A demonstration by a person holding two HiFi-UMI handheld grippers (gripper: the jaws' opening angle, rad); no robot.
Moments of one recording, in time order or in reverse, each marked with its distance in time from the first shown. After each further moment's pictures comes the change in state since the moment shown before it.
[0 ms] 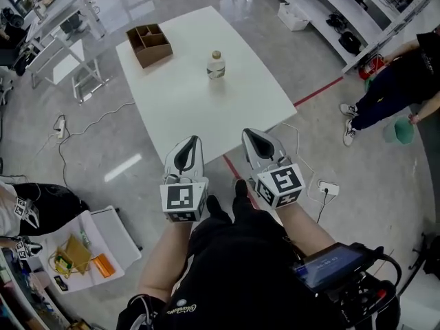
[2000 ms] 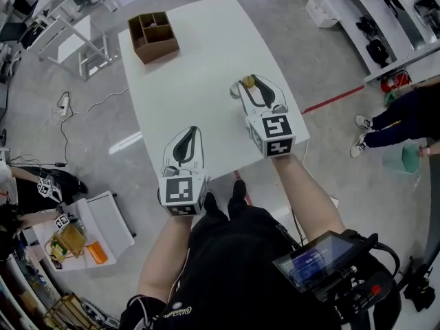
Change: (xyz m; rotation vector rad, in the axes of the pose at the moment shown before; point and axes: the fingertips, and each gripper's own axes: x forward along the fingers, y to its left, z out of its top) left arm 0.124 0.047 -0.007 -0.059 0.079 0.139; right arm 0.213 -0.129 0.018 -0.166 0.052 0.008
